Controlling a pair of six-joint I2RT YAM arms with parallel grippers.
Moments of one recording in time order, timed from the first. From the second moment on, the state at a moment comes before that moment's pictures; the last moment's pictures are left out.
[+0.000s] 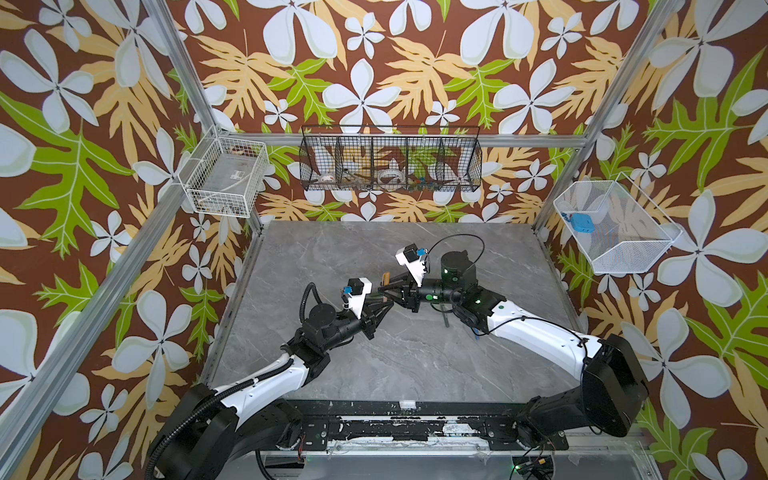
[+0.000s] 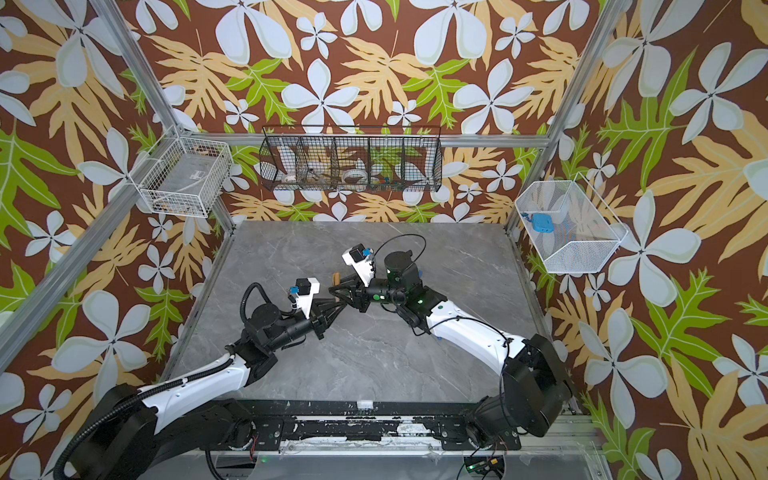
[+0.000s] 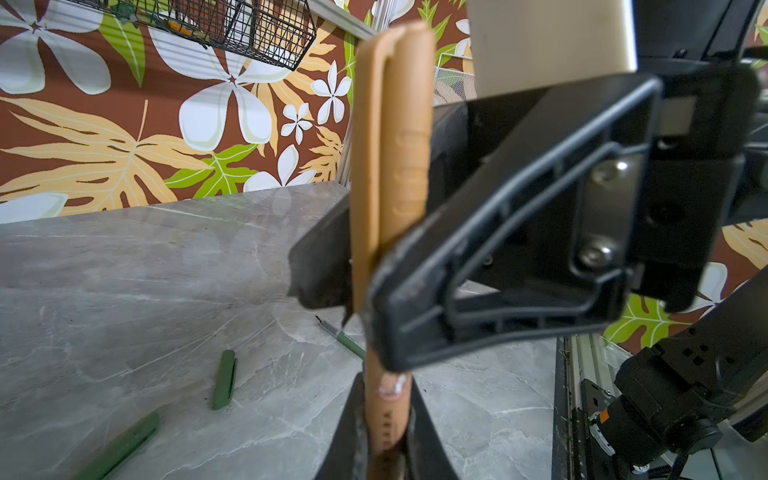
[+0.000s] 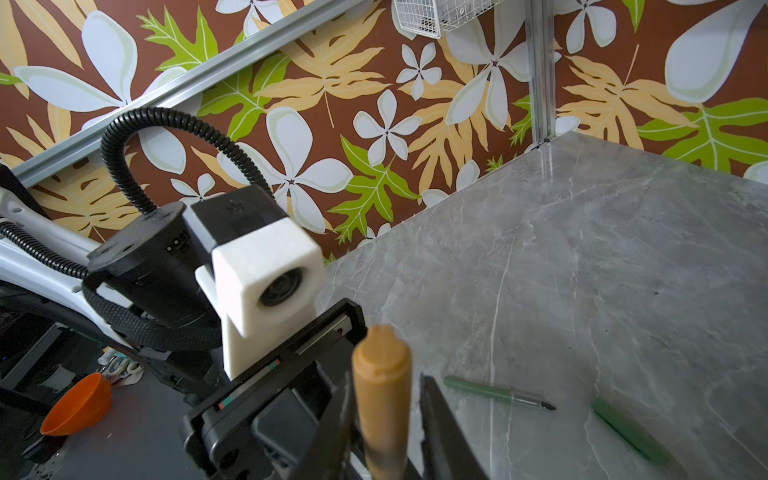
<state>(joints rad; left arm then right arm) -0.58 1.12 0.41 0.70 0.38 -0.31 0.68 1.48 1.05 0.20 -0.66 0.24</state>
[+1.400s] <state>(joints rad) -0.58 1.10 0.31 0.68 0.12 -0.28 0.15 1.70 1.38 -0.72 -0.03 0.10</state>
